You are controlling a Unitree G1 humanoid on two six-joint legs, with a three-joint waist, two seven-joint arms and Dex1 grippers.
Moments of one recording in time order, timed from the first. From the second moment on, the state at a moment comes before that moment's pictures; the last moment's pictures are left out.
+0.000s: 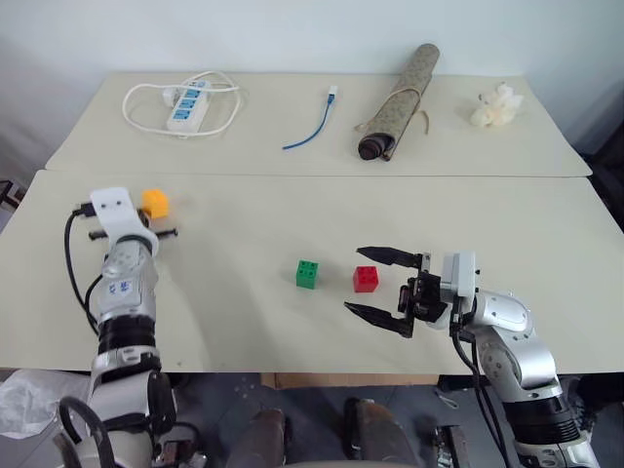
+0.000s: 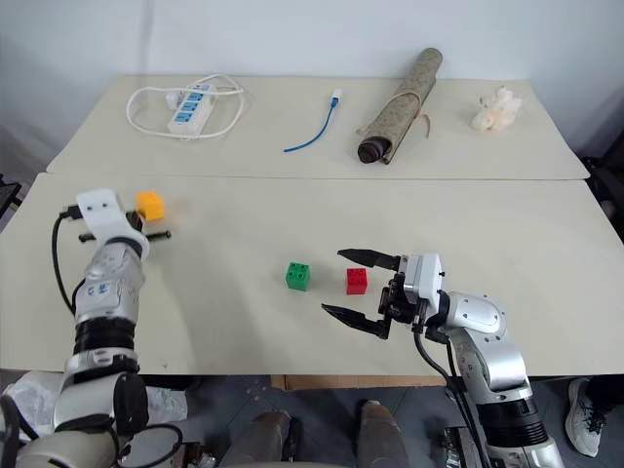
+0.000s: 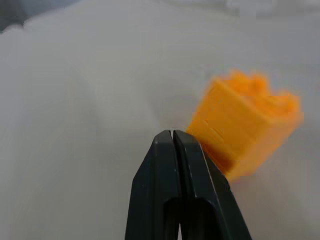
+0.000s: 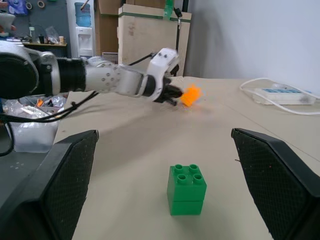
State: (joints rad) left arm -0.56 0.39 0.40 0.48 -0.15 0.29 0.16; right arm -0.18 -0.45 0.04 -0.19 0.53 -0.02 1.12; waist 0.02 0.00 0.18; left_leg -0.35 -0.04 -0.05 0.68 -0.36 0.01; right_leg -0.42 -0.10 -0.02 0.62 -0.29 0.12
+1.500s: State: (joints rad) left arm -0.60 0.58 0.39 0.92 -0.26 -0.21 -0.51; right arm -0.20 -0.42 0.03 -0.15 0.53 -0.08 1.17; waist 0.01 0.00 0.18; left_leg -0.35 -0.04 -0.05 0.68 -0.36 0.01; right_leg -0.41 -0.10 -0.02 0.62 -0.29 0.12
